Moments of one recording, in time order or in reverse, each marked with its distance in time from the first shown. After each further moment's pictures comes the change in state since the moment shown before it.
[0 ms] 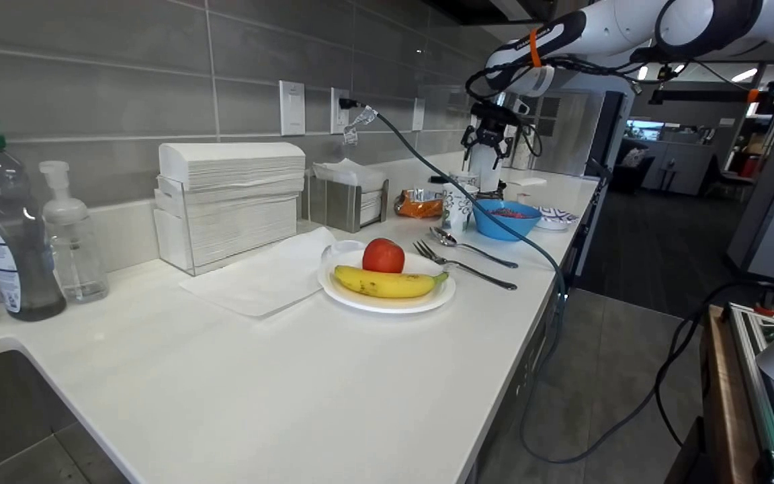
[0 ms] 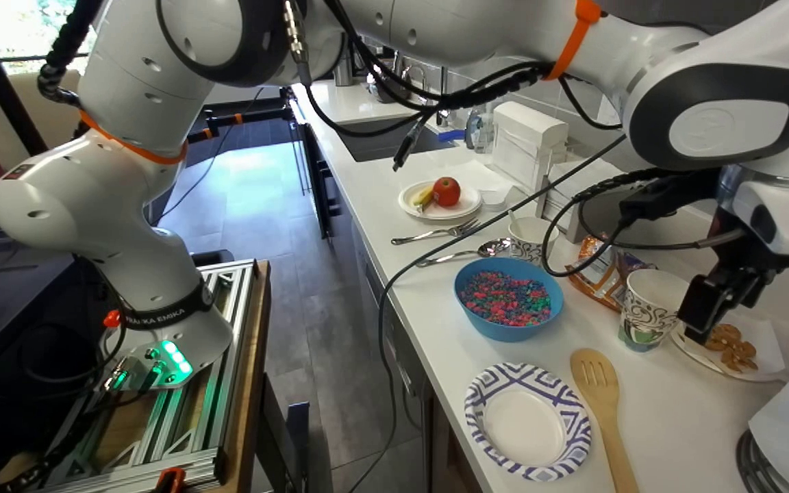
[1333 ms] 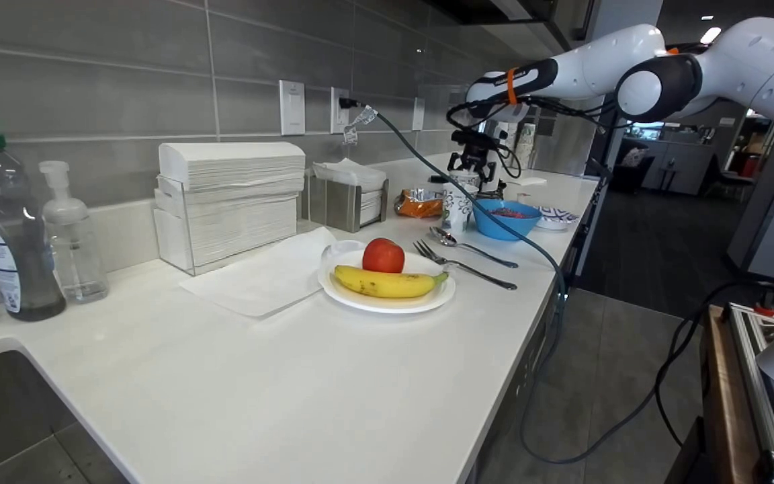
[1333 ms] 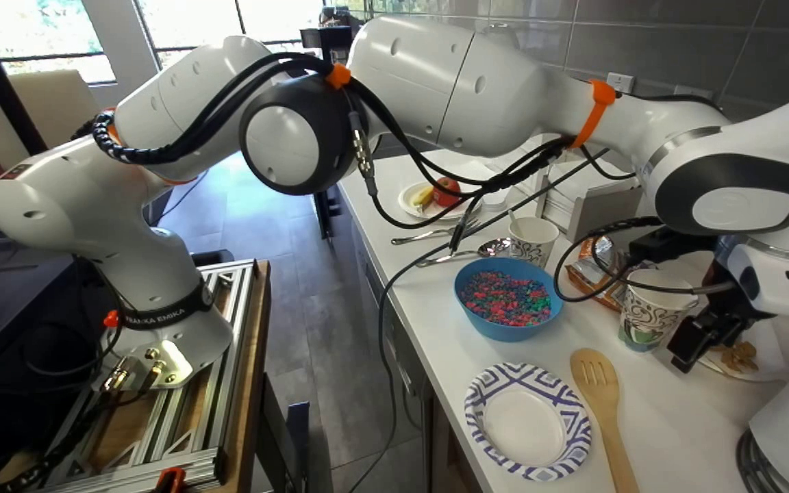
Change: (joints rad) arm -0.032 0.331 0.025 0.411 0.008 -0.165 0.115
